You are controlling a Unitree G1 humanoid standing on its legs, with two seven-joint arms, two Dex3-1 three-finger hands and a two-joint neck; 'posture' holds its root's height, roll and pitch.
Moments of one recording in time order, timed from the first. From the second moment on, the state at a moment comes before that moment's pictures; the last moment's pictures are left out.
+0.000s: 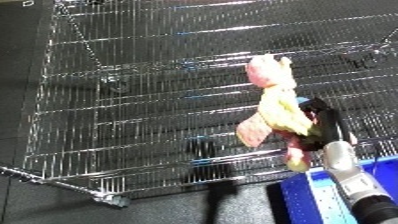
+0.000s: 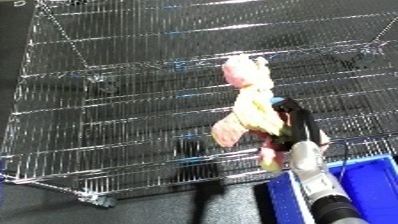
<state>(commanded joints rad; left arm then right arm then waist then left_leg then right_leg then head) 0.23 0.42 -0.27 0.12 -0.52 -0.16 0.17 -0.88 -0.72 0.33 1.05 0.20 -0.03 -0.31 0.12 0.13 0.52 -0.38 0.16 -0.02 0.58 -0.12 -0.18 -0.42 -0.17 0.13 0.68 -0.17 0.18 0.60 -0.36</state>
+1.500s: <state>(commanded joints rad) 0.14 0.36 -0.33 0.22 -0.52 -0.13 0.17 -0.04 -0.50 -0.52 0.26 0.37 -0.30 -0.61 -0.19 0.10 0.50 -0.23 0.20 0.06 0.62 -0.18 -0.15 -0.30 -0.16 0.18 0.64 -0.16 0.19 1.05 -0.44</state>
